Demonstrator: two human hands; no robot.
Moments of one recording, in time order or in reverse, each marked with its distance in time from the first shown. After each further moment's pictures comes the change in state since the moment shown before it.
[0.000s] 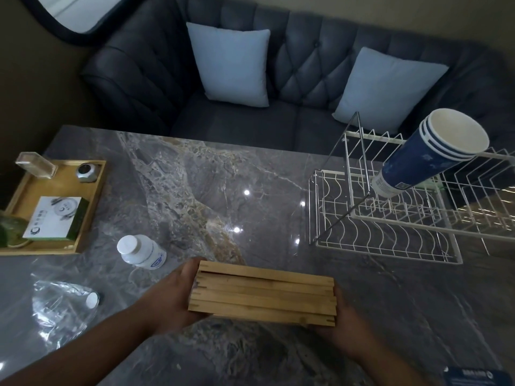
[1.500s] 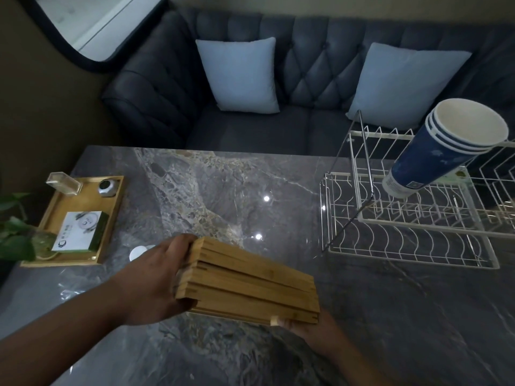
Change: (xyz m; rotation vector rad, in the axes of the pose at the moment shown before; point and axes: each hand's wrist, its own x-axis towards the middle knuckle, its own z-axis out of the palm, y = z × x) left_hand -0.003 0.063 -0.098 0.312 0.060 0.042; right_hand 0.027 -0.027 0.058 0.389 -0.115 0.041
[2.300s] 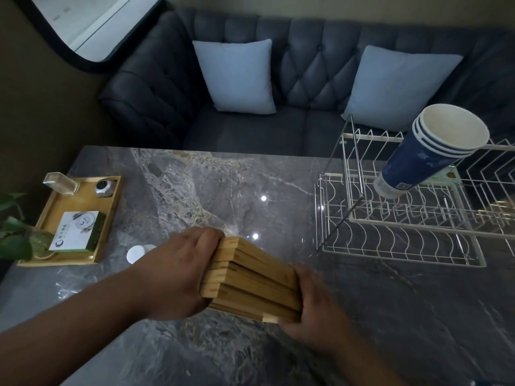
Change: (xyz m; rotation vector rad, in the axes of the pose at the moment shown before) left_hand 0.022 0.055 -0.019 0.131 -0.049 0.152; right_hand -0.018 -0.049 -0.016 -0.637 0.108 -0.320
